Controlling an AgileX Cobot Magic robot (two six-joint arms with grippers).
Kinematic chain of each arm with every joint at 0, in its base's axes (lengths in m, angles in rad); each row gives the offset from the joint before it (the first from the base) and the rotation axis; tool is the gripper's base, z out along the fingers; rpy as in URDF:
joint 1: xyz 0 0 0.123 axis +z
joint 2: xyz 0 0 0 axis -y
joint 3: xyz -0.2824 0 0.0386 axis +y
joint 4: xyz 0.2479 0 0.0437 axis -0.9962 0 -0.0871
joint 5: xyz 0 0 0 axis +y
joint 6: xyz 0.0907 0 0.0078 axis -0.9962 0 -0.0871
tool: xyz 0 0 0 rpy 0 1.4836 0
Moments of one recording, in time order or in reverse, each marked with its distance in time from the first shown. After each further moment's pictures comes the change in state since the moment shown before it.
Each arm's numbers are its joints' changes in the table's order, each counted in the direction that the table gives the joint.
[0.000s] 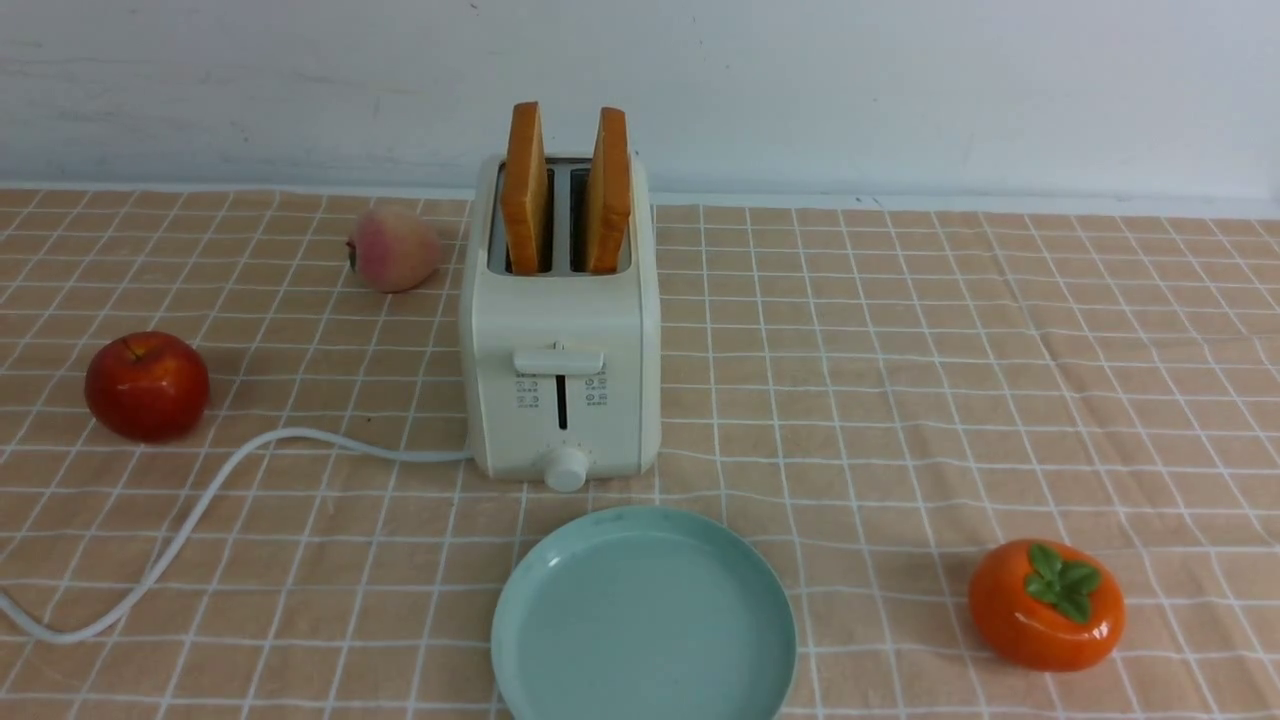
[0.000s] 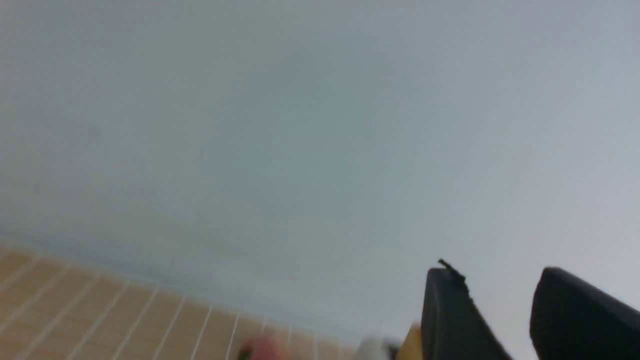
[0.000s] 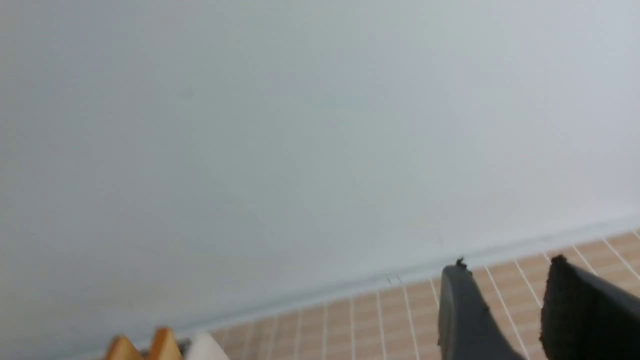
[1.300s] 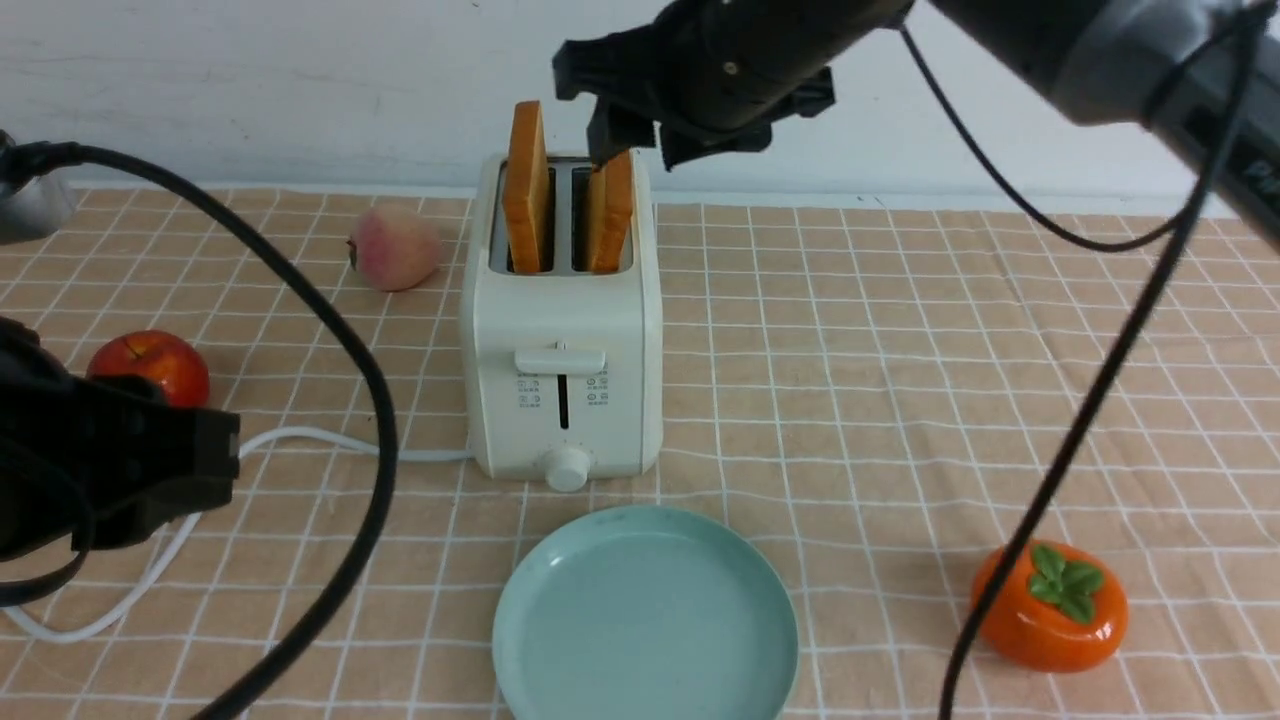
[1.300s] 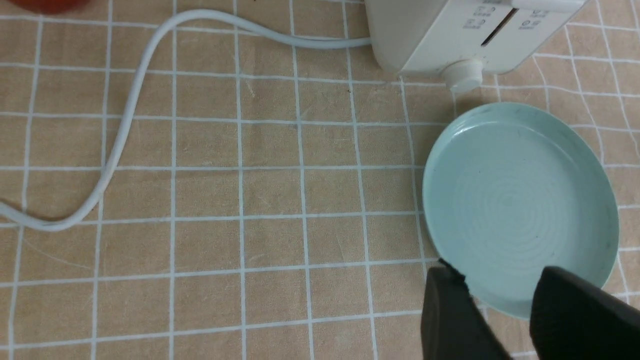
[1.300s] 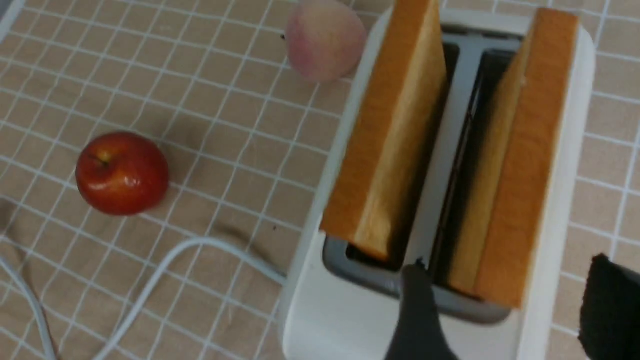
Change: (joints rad) right arm 0.555 -1.314 -1.168 -0.042 0.487 0.005; left arm -0.418 -0.337 -0.020 -0.204 0.489 0.143
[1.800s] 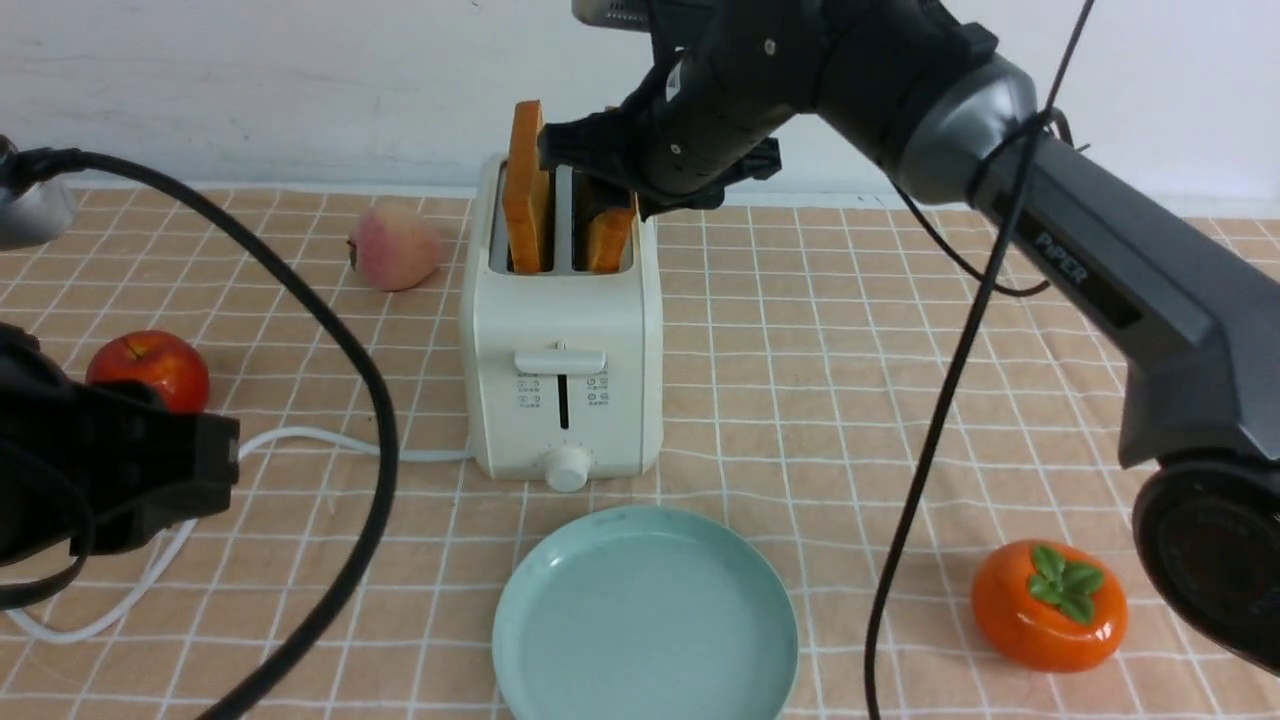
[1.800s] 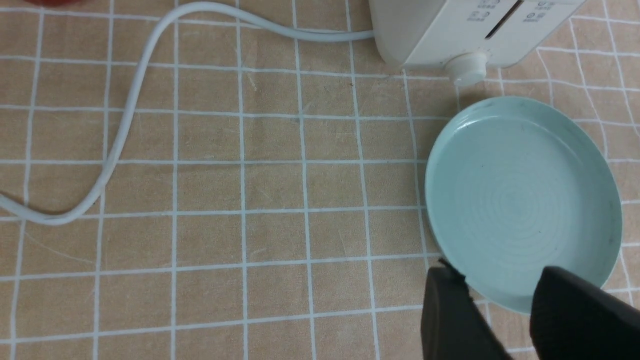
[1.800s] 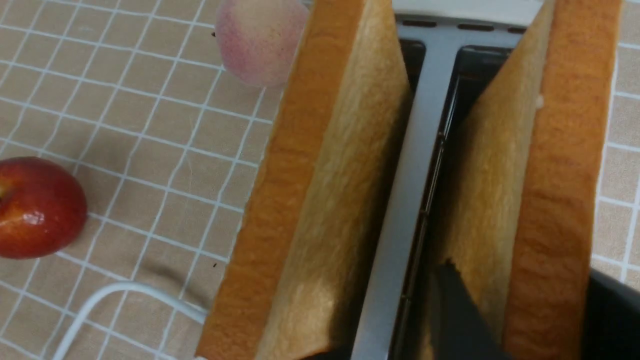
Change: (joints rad) right arm -0.030 -0.179 -0.112 0.026 -0.038 -0.017; left arm 0.000 0.000 0.000 0.000 0.008 0.001
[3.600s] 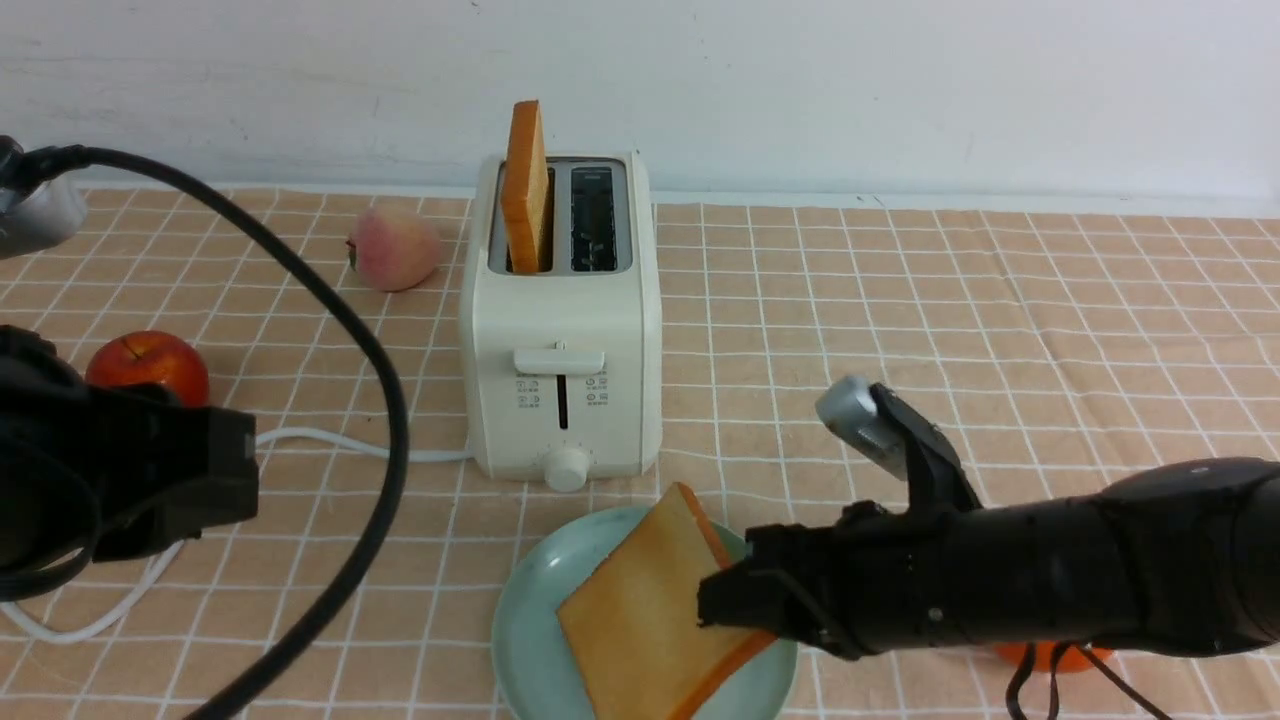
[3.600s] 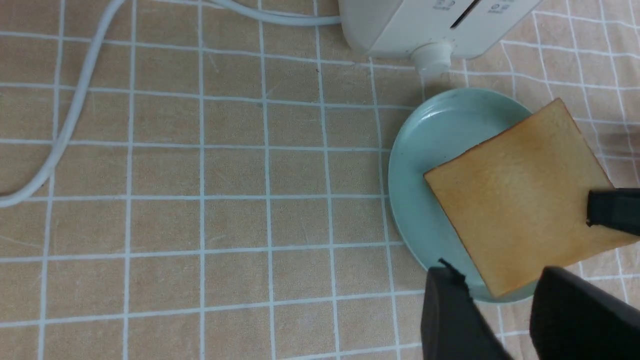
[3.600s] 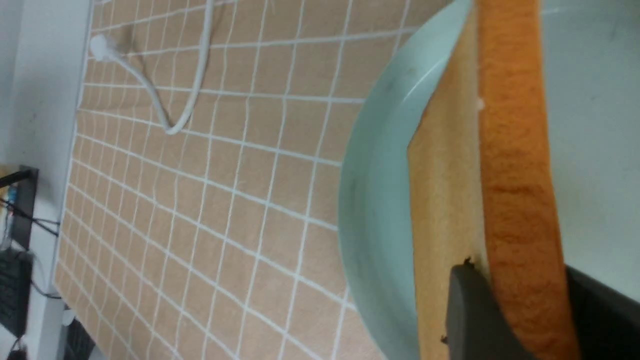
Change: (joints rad) right arm -0.082 0.667 1.700 -1.635 -0.462 1.346; left arm 0.000 0.001 0.000 0.075 0.001 0.003
